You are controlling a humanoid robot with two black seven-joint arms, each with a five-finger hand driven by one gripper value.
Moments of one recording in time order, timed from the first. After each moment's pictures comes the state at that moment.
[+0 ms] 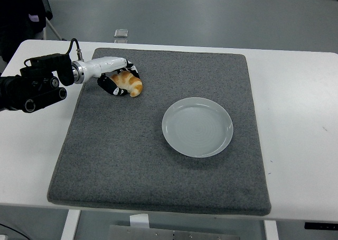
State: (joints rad) left arm -1.17 0.47 0.20 -0.78 1.05 0.08 -0.35; right arm 0.06 0.00 -0.15 0.15 0.03 -0.02 -0.06
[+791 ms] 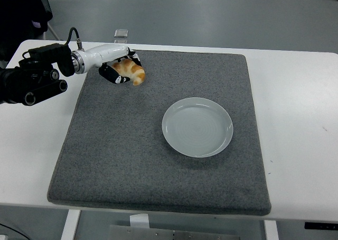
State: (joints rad) left arm -1.22 0.48 0.18 -0.79 1.06 0.13 -0.37; right arm 0.06 0.00 -0.15 0.14 0.03 -0.02 -0.06
